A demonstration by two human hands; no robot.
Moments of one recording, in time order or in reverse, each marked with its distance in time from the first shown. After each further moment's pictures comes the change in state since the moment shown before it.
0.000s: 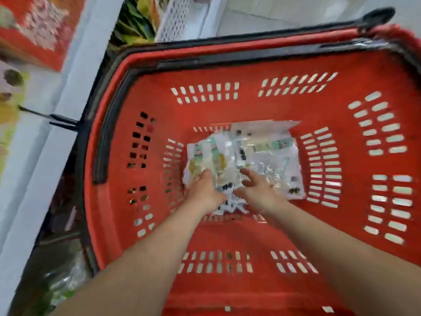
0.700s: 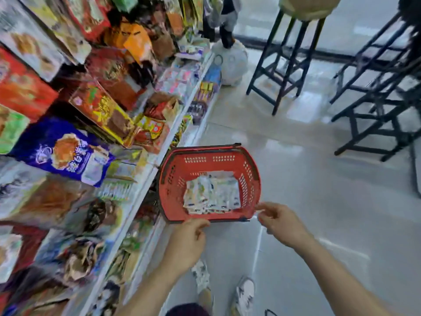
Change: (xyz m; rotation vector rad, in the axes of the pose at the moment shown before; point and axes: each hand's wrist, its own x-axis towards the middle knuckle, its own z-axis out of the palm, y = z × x) left_hand -0.586 0.086 -0.095 -0.235 0.342 0.423; right_hand -0.555 -0.046 -0.161 -0.316 0.203 -0.399
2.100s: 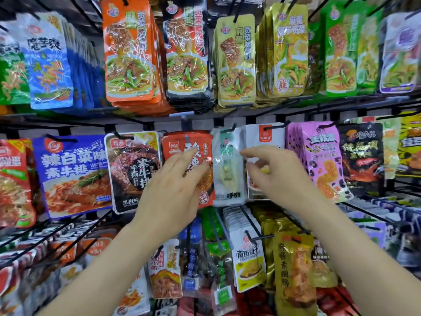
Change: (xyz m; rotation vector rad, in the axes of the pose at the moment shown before) left_hand -0.283 0.025 -0.588 1.082 1.491 -0.286; right_hand -0.195 -0.738 0.199 -0.119 -0.112 -1.914
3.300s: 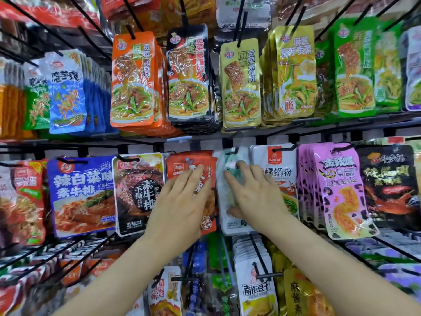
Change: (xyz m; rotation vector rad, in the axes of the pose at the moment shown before) left_hand 0.019 -0.001 0.021 0.361 -0.147 0.010; right_hand 0.039 0.027 0.067 -0.712 -0.079 -0.229
